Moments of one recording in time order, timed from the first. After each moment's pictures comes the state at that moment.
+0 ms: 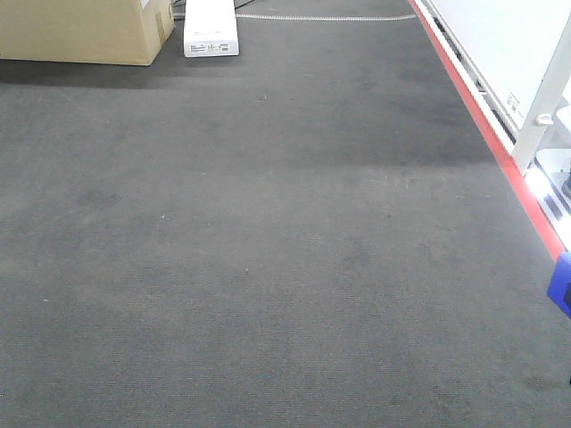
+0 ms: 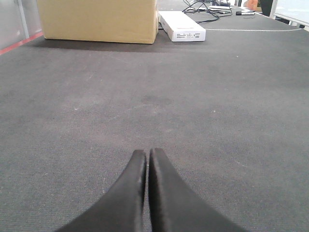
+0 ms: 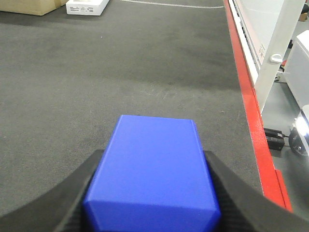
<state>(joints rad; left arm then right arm) 0.06 0.02 0.03 0.01 0.19 -0.04 0.02 0.40 -0.41 0.25 0.41 -0.32</state>
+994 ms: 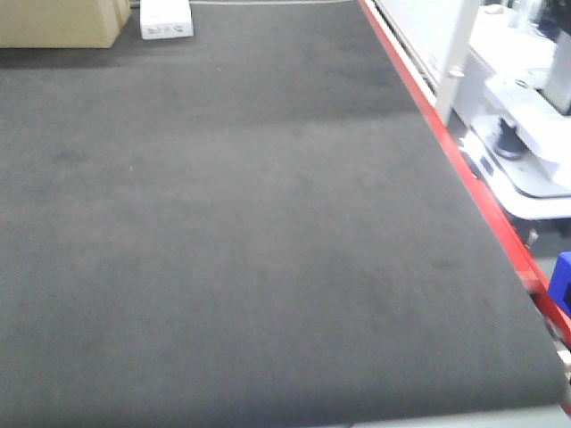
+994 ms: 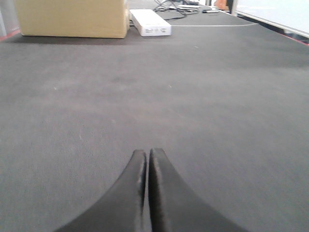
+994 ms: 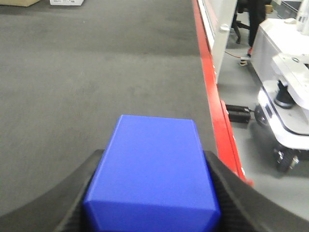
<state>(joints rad) 0.06 0.02 0.03 0.01 0.19 -0.04 0.02 0.40 -0.41 0.25 0.41 -0.32</state>
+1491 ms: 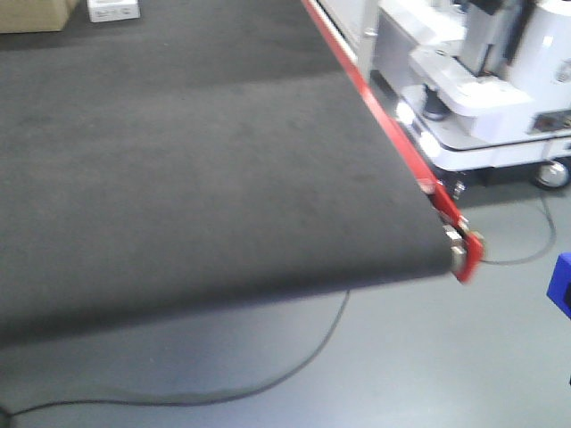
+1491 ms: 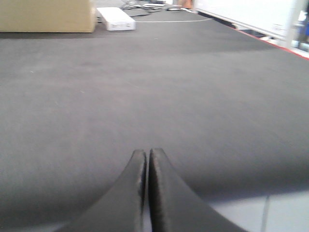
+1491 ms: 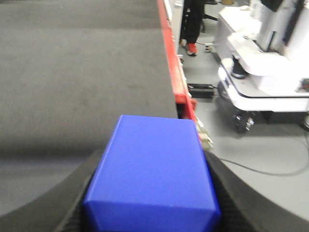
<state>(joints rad) 0.06 0.02 0.03 0.01 0.19 -0.04 0.02 0.40 -0.41 0.25 0.42 -0.32</state>
